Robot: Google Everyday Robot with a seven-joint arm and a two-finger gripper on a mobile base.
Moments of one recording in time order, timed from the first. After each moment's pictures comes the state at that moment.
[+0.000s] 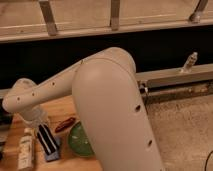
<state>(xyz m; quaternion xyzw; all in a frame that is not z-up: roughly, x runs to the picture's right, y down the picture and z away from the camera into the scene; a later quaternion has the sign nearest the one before) -0.308 0.197 0.707 -0.34 0.10 0.34 0.87</state>
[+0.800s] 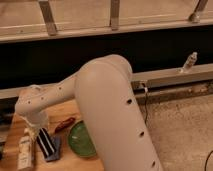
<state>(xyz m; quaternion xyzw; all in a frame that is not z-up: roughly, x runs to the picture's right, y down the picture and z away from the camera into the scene) -0.336 0.228 0.740 -0.39 0.05 0.36 0.85</state>
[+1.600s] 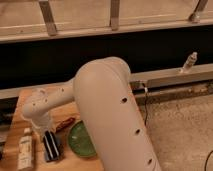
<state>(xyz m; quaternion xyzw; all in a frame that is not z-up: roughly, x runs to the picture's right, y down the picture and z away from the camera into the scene) -0.311 0.246 0.758 -0.39 0.10 0.39 0.83</state>
